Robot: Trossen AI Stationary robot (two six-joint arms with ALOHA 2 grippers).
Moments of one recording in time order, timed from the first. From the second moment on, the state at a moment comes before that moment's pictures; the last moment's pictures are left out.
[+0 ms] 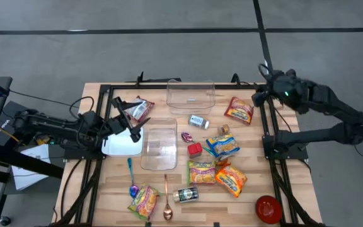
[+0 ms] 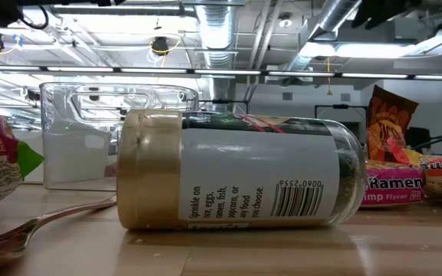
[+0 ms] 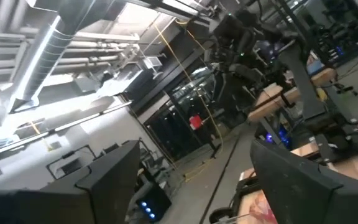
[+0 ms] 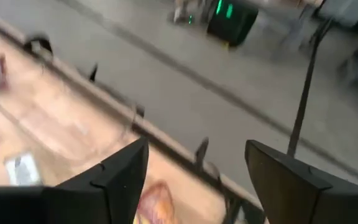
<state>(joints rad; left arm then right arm) -0.08 0.77 0.38 0.77 -0.41 0.80 -0.32 0.91 1.33 -1.14 0.70 0.22</state>
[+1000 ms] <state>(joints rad) -0.02 0.77 0.38 0.67 -0.37 0.70 -1.08 1.59 1.28 -1.16 -0.05 -0.20</state>
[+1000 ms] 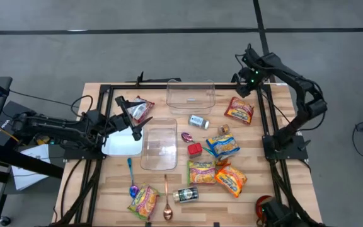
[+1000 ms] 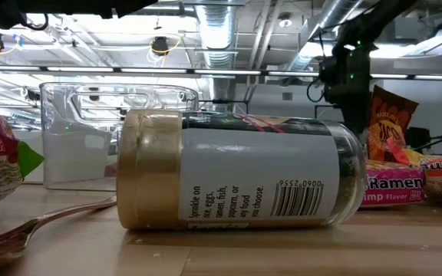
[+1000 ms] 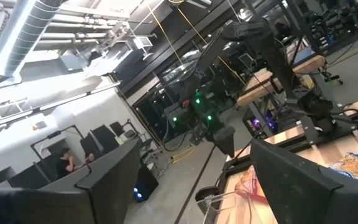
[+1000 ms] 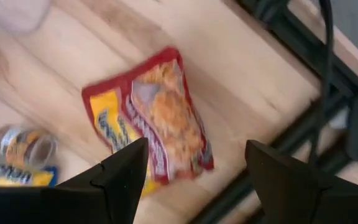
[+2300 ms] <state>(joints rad) -0.02 0.77 0.38 0.65 -0.37 0.69 -0.93 1.59 1.05 -1.00 0.00 -0.14</state>
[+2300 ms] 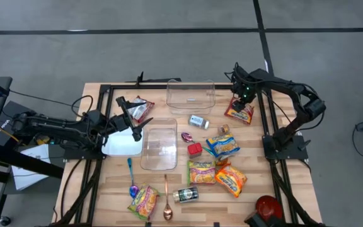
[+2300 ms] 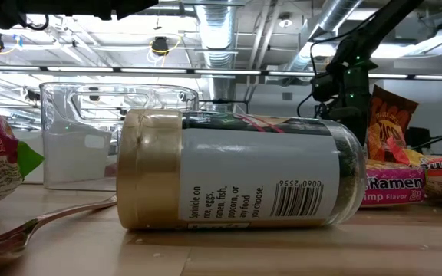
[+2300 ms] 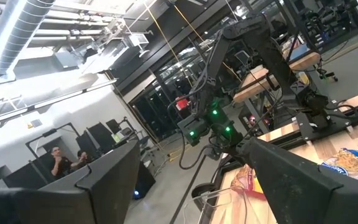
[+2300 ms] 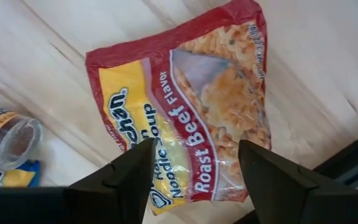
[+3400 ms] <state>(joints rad) -0.02 0.77 0.38 0.65 -0.37 0.69 -0.94 1.59 0.96 -0.93 0.01 -0.09</state>
